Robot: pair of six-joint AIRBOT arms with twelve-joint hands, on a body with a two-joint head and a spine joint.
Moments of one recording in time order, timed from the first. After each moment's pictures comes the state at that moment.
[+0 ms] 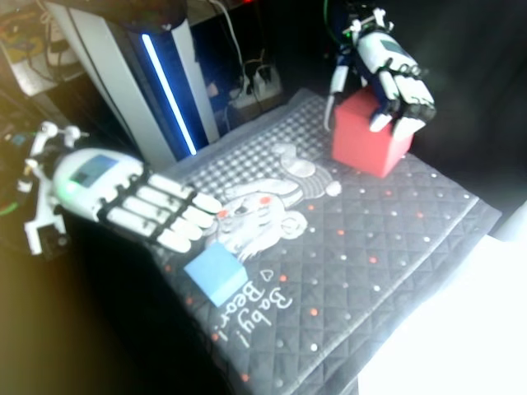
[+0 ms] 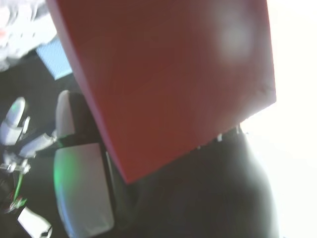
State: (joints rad) left arm 0.78 -0.92 1.02 -0.17 -0.93 1.07; right arm -0.98 -0.74 0.77 0.32 1.10 -1.34
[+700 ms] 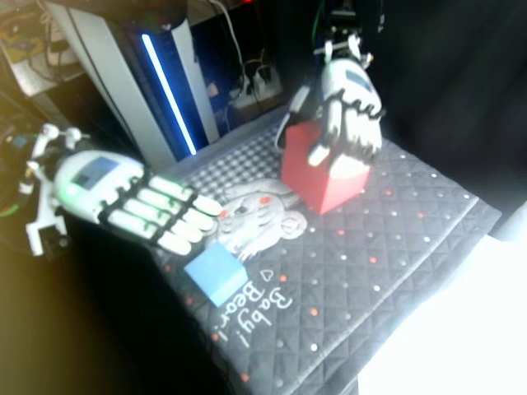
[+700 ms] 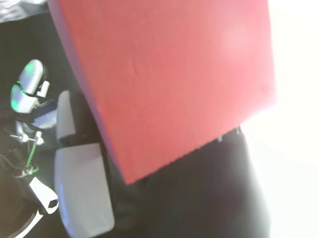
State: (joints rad) left arm 0.66 -1.18 1.17 -0.04 -0.74 0.86; right arm -0.98 -0.75 0.78 0.33 1.10 -1.34
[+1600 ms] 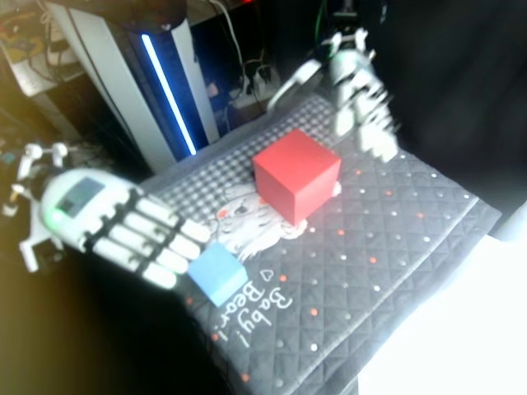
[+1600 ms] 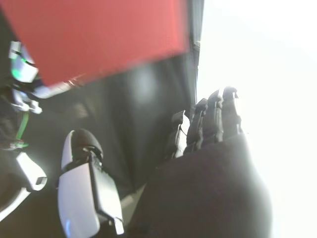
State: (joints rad) left arm 0.86 -0.97 1.04 -0.15 -1.10 0.88; right arm -0.96 -0.76 0.88 0.33 1.02 -1.14
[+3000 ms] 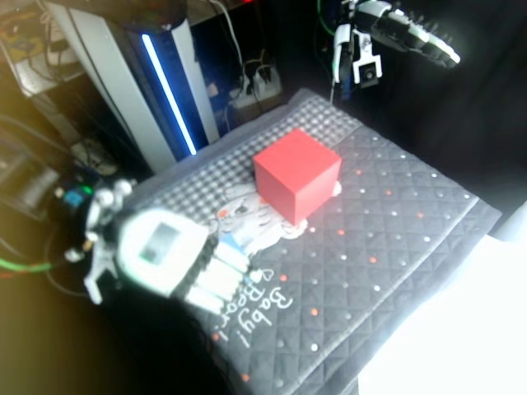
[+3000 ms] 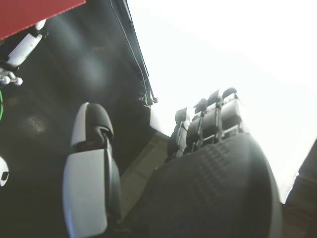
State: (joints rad) left arm 1.10 -0.87 0.94 -0.34 -1.47 0.93; right arm -0.60 -0.89 1.08 0.11 0.57 -0.98
